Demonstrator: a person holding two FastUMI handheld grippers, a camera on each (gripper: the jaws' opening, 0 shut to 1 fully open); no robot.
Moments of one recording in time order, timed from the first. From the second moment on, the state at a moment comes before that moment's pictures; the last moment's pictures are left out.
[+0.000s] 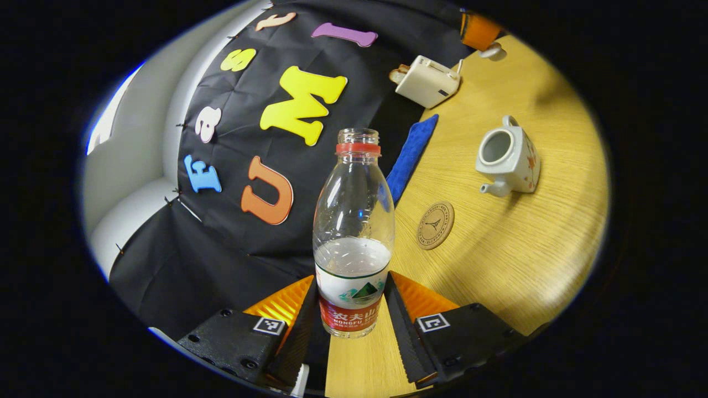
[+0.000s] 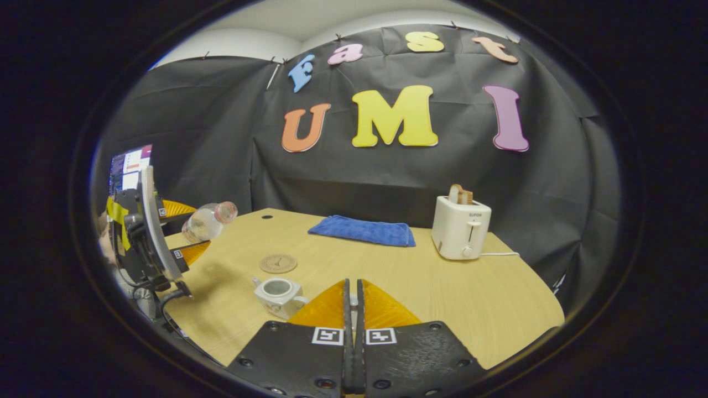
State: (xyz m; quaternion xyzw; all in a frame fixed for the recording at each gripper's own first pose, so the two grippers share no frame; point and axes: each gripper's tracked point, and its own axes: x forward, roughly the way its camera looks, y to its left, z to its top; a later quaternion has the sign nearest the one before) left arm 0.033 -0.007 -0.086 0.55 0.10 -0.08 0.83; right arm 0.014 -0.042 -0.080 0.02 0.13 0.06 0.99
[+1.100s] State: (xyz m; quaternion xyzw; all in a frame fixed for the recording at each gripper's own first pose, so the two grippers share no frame) left arm 0.022 -0.034 -0.105 0.73 0.11 -0.12 0.67; right arm -0.003 -0.073 -0.081 0.03 0.12 0.04 0.99
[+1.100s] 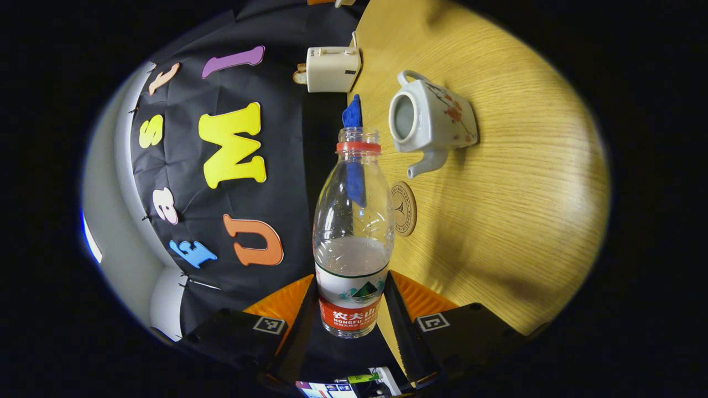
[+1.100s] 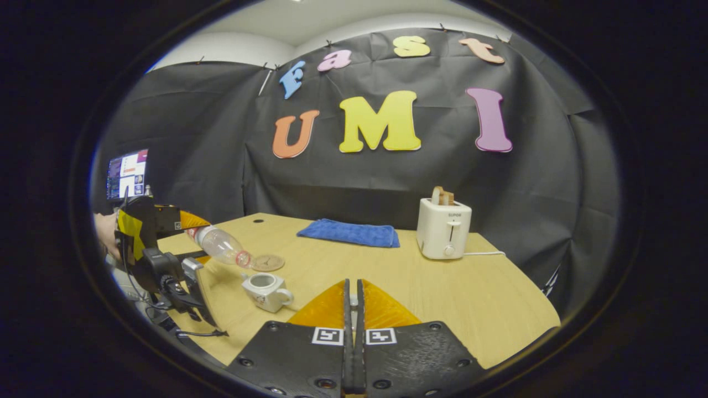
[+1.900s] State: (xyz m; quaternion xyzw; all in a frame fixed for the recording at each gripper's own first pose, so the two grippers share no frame) left arm 0.042 -0.052 -0.085 0.79 0.07 -0.11 0.60; right arm -0.007 -0.075 -0.083 0.03 0.12 0.04 0.99
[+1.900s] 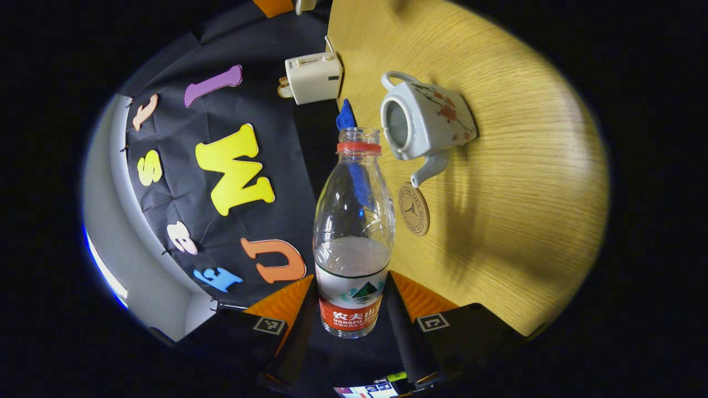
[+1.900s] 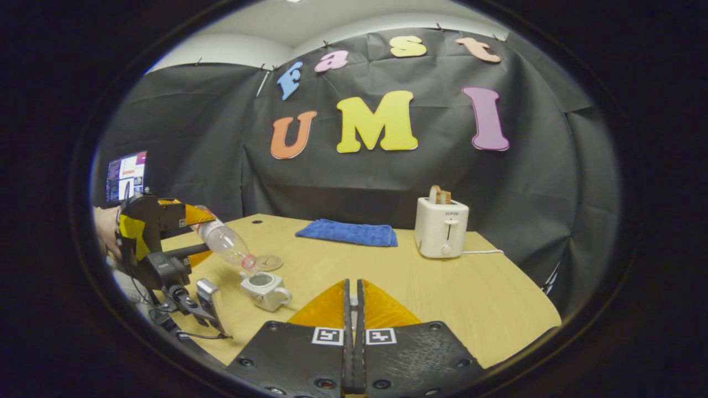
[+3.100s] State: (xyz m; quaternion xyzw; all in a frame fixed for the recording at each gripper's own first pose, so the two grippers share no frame) left arm 0.046 -0.065 -0.065 0.85 0.05 -0.08 0.52; right arm -0.015 -0.083 -0.089 0.05 0.11 0.04 0.99
